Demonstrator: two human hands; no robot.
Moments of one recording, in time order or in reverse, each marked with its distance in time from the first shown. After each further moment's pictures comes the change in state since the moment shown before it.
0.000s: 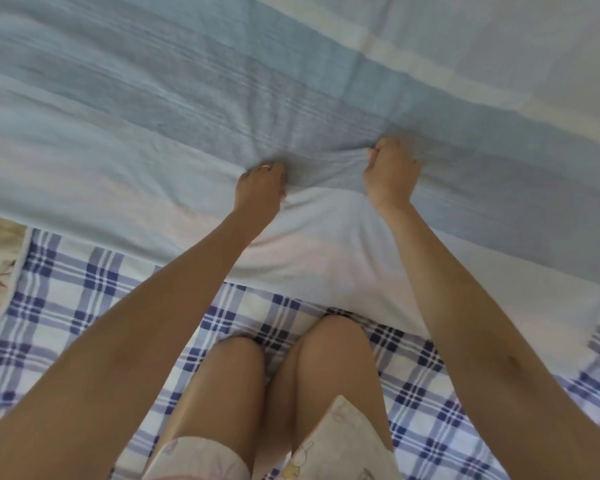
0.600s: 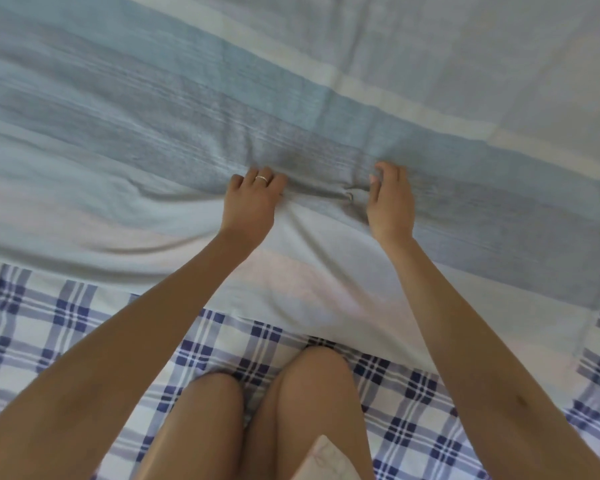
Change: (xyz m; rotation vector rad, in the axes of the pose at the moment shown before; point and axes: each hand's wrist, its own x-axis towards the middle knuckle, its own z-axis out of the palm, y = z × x) left_hand 0.011 0.027 -0.011 0.183 0.375 0.266; right_hand 0.004 0.049 -0.003 0.285 0.127 -0.130
